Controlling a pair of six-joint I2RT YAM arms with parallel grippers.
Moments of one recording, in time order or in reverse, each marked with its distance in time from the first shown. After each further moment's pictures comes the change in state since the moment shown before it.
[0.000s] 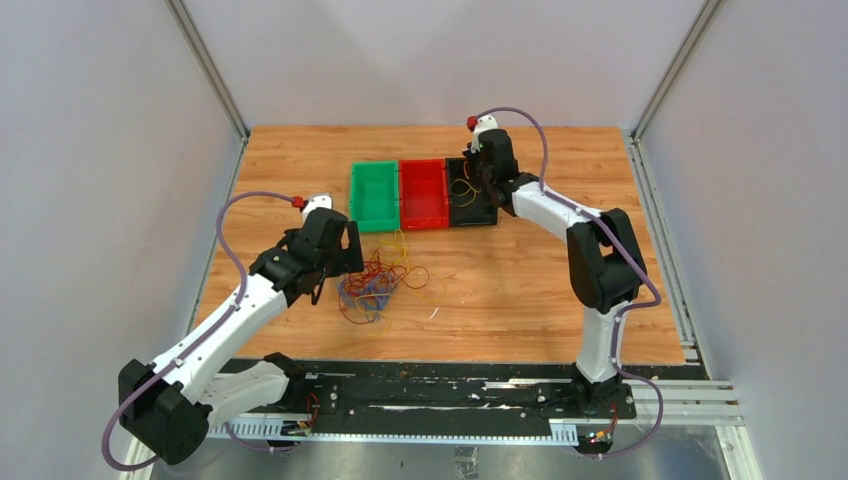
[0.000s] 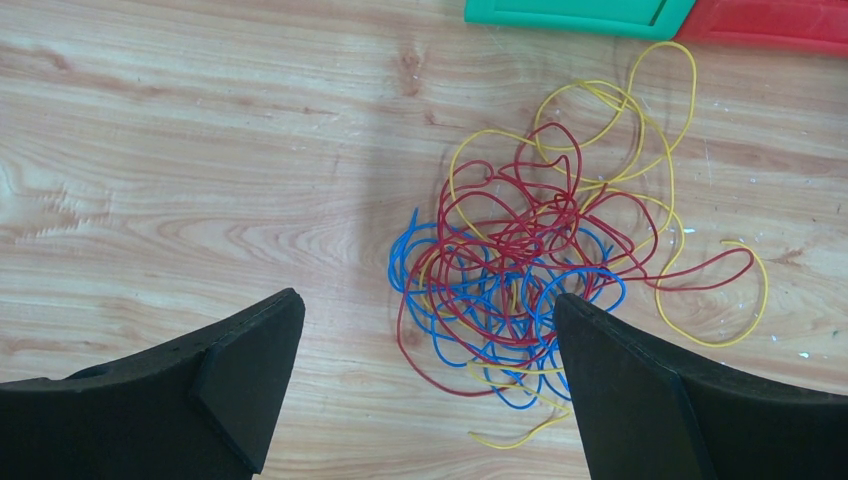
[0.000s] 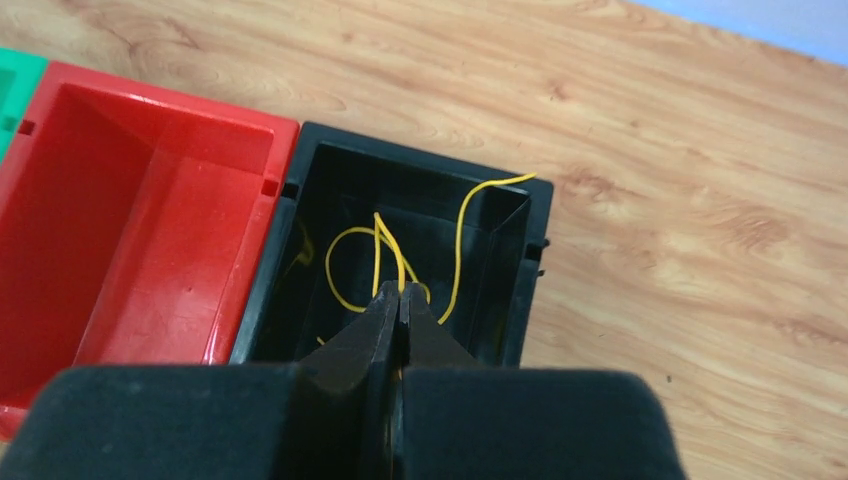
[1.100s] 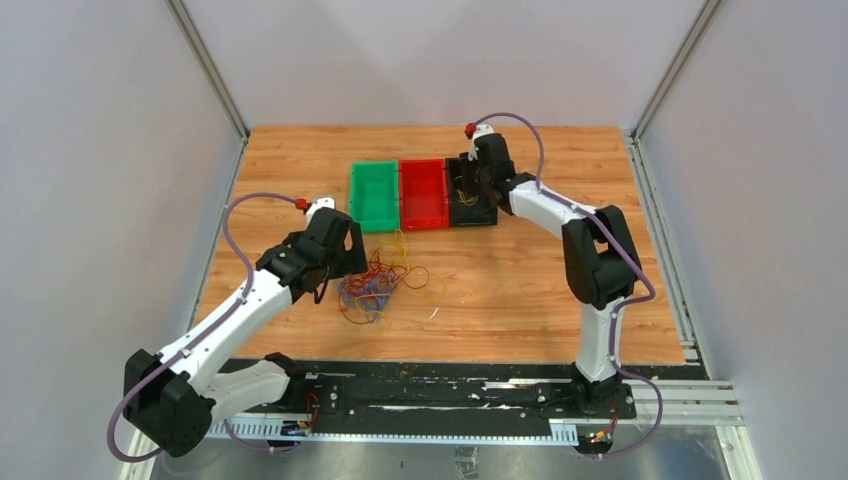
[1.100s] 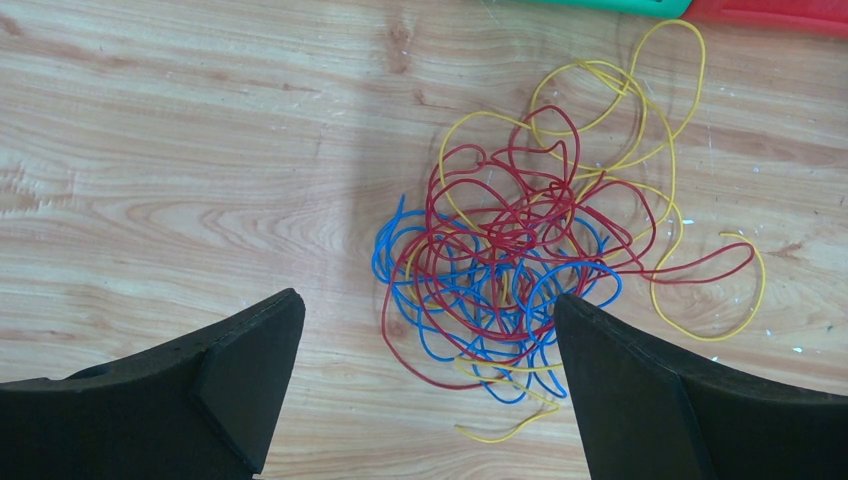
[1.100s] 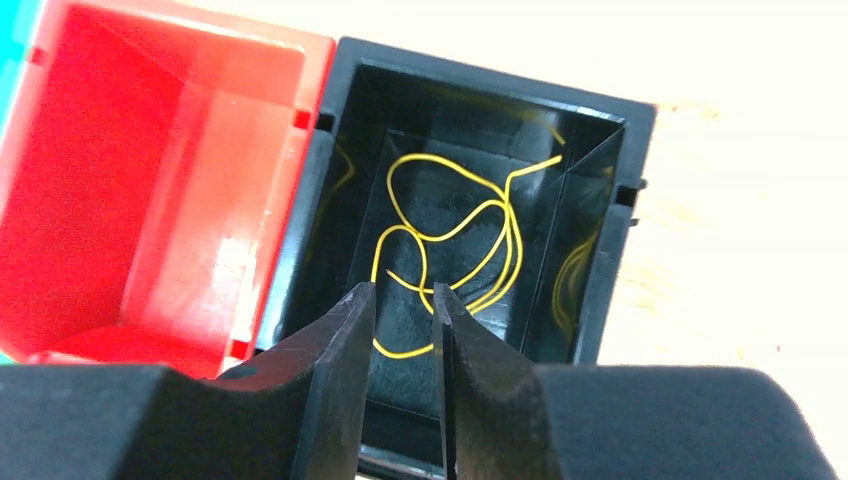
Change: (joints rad) left arm 0.000 0.039 -0.005 0.000 0.027 -0.043; right arm 0.000 0.074 0.024 -0.112 -0.092 0.113
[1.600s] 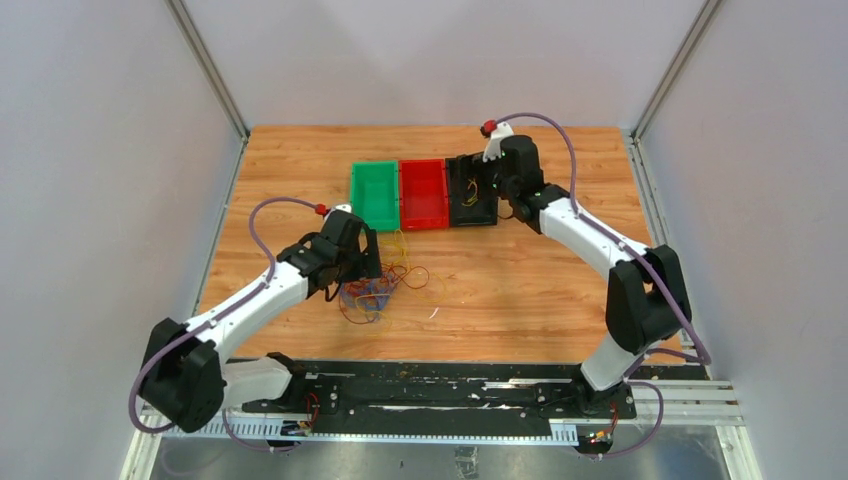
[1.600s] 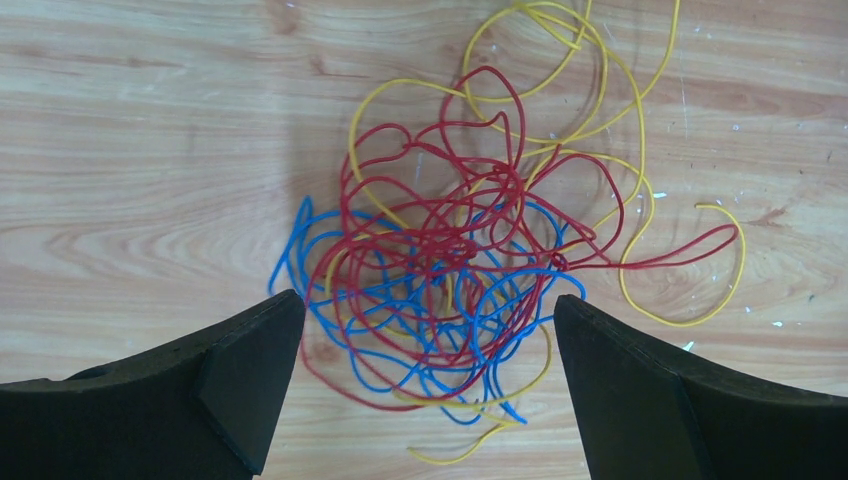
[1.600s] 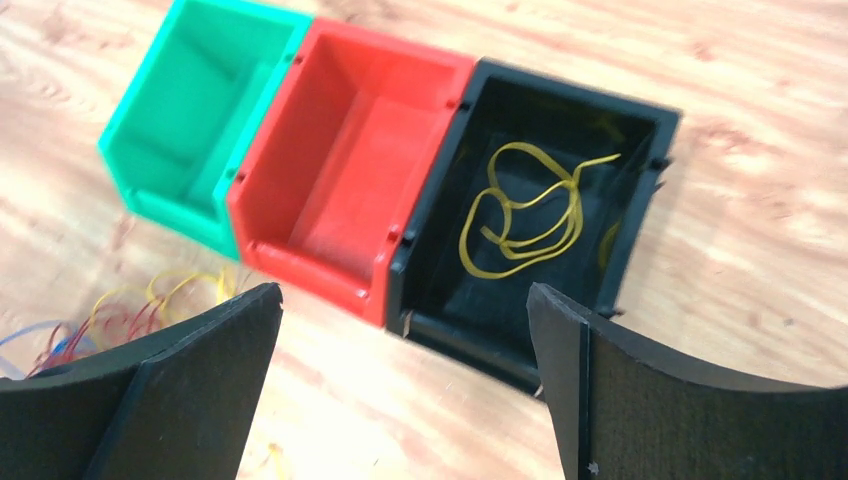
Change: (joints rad) left arm 0.000 0.106 -0.063 0.144 0.135 -0.006; right arm 0.002 -0.342 -0.182 0.014 -0.155 0.021
